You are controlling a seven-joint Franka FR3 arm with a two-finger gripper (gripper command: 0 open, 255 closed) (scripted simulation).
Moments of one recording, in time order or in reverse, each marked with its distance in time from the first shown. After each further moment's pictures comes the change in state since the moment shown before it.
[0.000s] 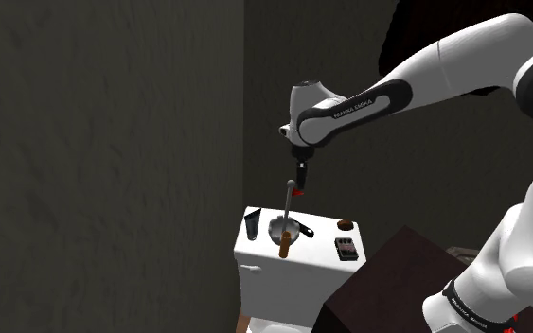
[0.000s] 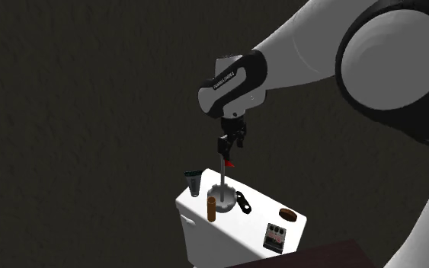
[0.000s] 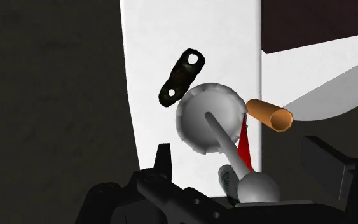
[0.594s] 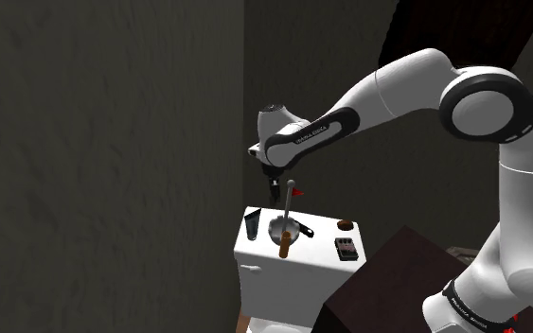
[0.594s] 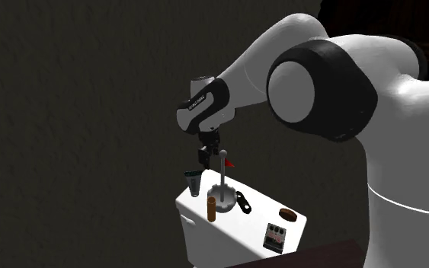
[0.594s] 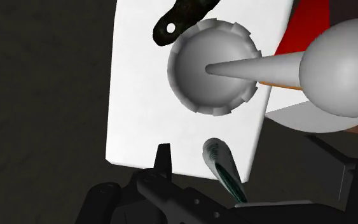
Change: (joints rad) arm 0.041 0.305 0.057 0.237 -0.026 0.066 -0.133
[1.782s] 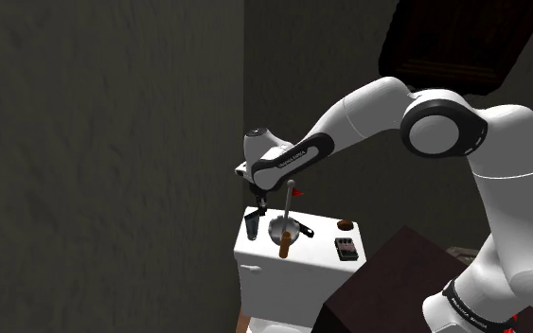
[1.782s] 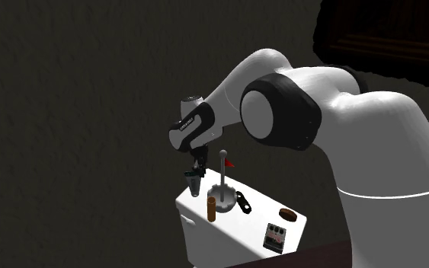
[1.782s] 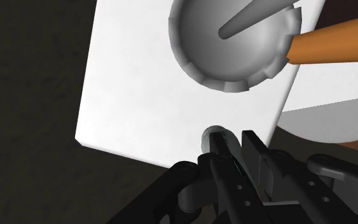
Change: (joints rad) arm 0.029 0.210 0.020 0.132 -0.032 0.077 -0.052
